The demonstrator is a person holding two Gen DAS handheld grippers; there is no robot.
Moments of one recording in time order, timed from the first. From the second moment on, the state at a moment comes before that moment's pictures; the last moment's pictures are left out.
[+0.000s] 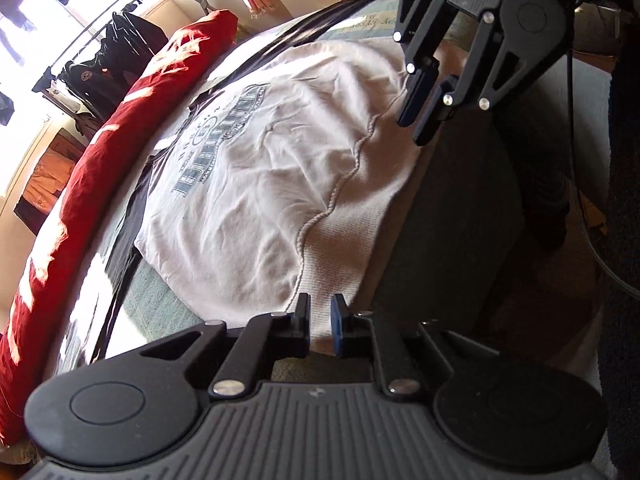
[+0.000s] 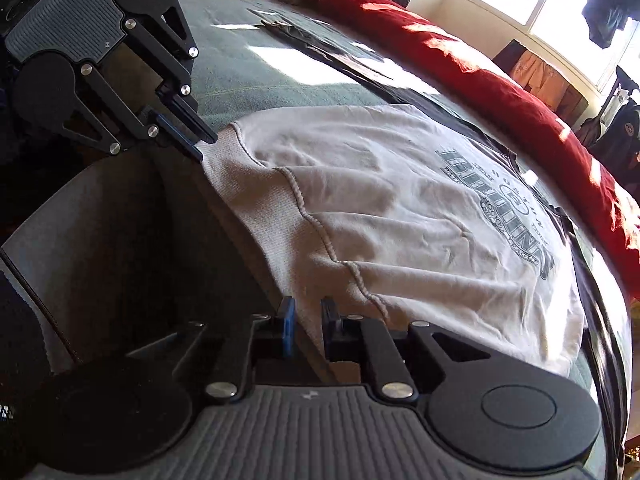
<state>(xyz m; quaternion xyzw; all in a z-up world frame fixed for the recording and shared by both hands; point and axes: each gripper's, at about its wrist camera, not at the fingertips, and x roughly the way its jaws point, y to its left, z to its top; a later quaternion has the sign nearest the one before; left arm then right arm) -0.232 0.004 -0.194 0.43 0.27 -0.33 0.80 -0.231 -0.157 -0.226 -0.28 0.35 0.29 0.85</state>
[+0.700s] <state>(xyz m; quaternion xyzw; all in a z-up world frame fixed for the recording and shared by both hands) -0.157 0.025 -0.195 0.24 0.36 -0.28 0.85 -0.204 -0.286 -0.227 -0.12 0.43 0.17 0.88</state>
